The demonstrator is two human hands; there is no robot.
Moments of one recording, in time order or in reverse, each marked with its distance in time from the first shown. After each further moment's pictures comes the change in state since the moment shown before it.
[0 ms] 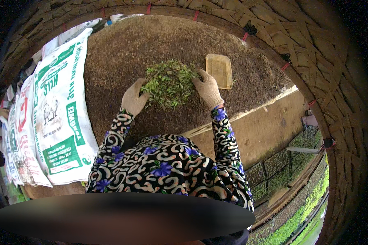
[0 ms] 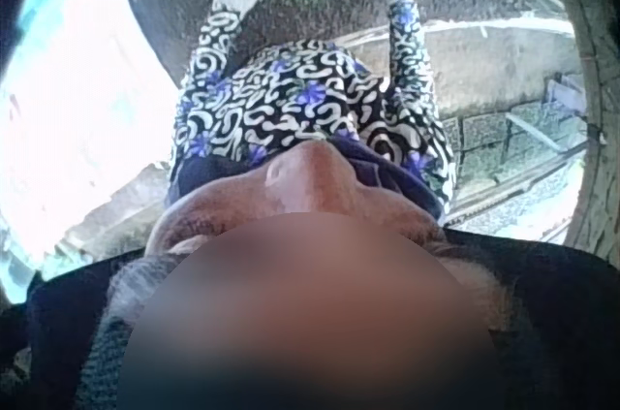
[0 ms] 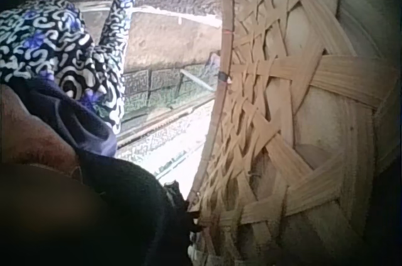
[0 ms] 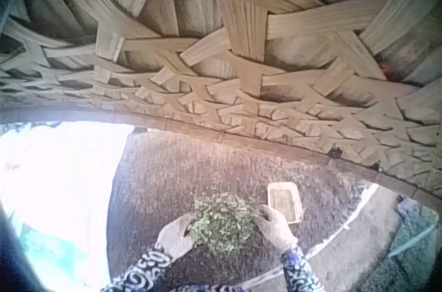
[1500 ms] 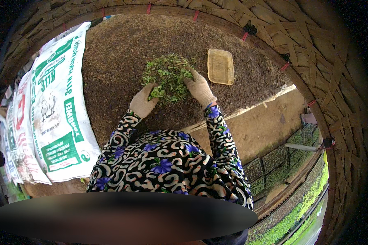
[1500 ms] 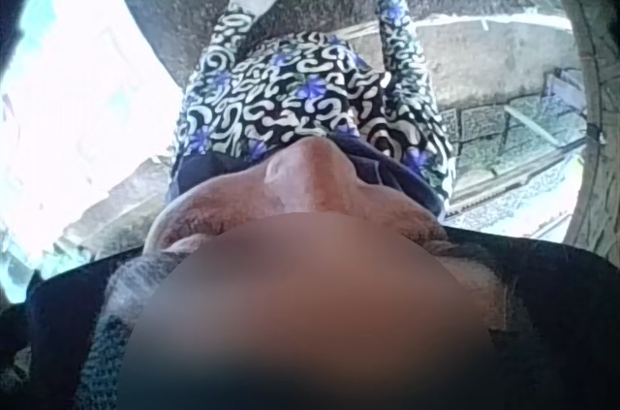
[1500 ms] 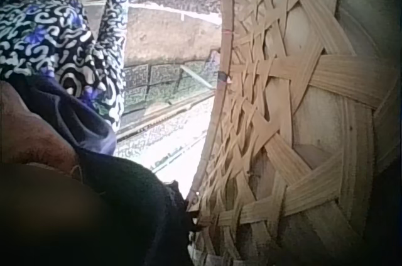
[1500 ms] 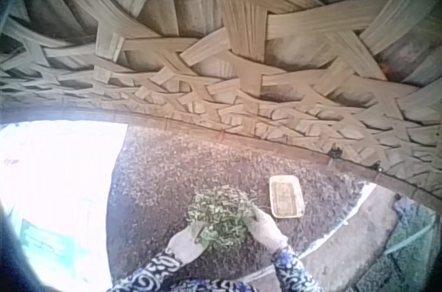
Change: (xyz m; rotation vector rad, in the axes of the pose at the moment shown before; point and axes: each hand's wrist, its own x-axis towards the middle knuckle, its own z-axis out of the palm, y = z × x) left_hand -0.013 -0.004 0.036 -0.057 -0.179 0.049; right_hand -0.011 -0.004 0.033 0.206 -0.212 0.118
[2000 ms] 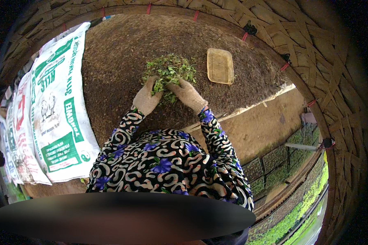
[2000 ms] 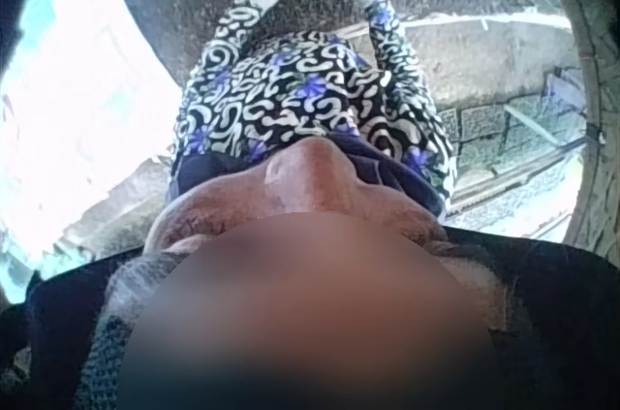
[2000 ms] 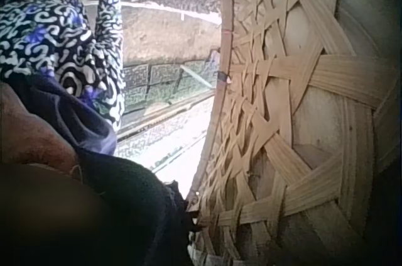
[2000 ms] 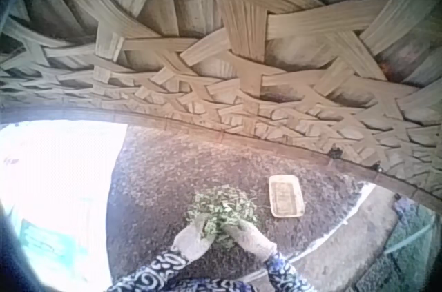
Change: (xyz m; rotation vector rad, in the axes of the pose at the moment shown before) left_hand 0.013 0.016 0.002 -0.200 0.084 0.030; right_hand -0.018 -0.034 0.026 0.151 -0.272 0.102
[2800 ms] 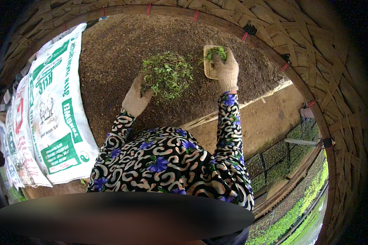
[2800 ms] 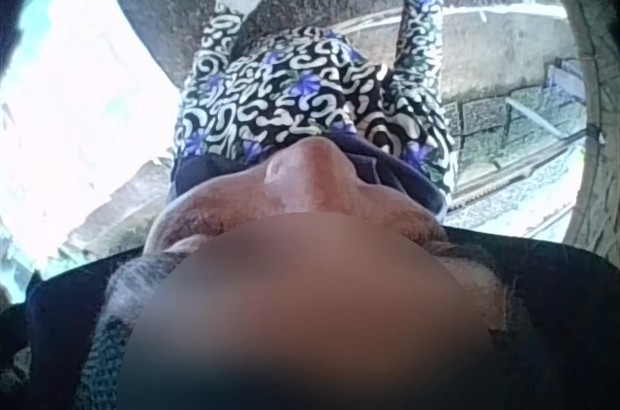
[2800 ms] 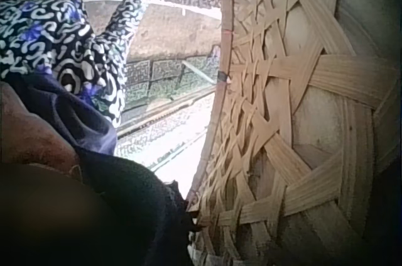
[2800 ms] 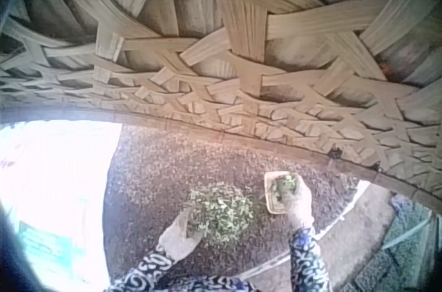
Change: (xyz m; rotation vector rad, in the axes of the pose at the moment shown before) left_hand -0.021 0.001 -0.022 0.003 0.048 -0.080; right_hand -0.007 -0.001 -0.117 -0.217 0.818 -0.048
